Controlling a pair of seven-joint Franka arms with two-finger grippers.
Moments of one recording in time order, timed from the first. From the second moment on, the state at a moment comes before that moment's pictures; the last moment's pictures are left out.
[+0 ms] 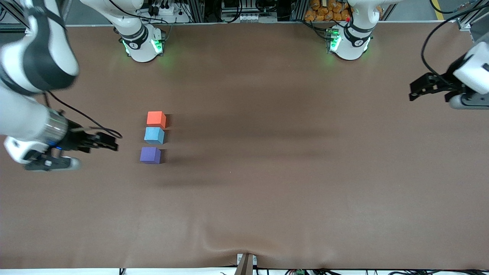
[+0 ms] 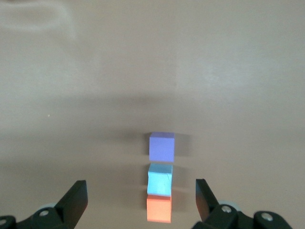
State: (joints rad) left arm 0.12 0.01 -0.23 -1.54 0.01 1.50 -0.05; right arm -0.12 0.31 0.26 -1.34 0.05 1.63 0.11
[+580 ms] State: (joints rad) left arm 0.11 0.01 -0.22 -1.54 0.01 1.49 -0.05; right arm 0.02 0.20 0.00 -1.19 0.05 1.27 0.11
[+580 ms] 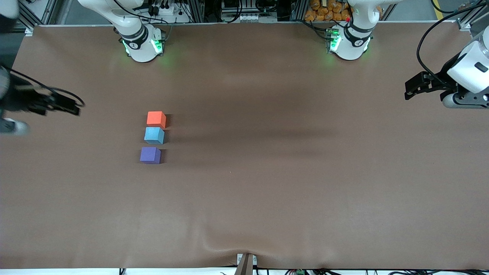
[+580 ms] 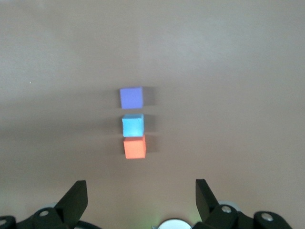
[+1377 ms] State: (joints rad) left arm -0.04 0.00 -0.09 -1.54 0.01 1.47 -0.05; right arm 0.01 -0.07 -0.02 -1.57 0.05 1.48 0.01
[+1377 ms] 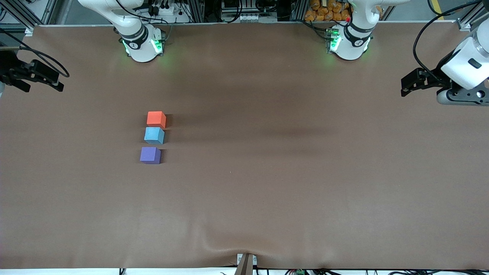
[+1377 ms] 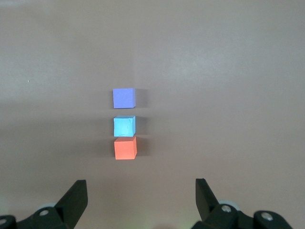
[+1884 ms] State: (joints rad) left arm -0.04 0.00 -0.09 -1.54 0.01 1.47 -0.05; right arm 0.00 -0.08 0.01 -1.56 0.03 1.48 0.01
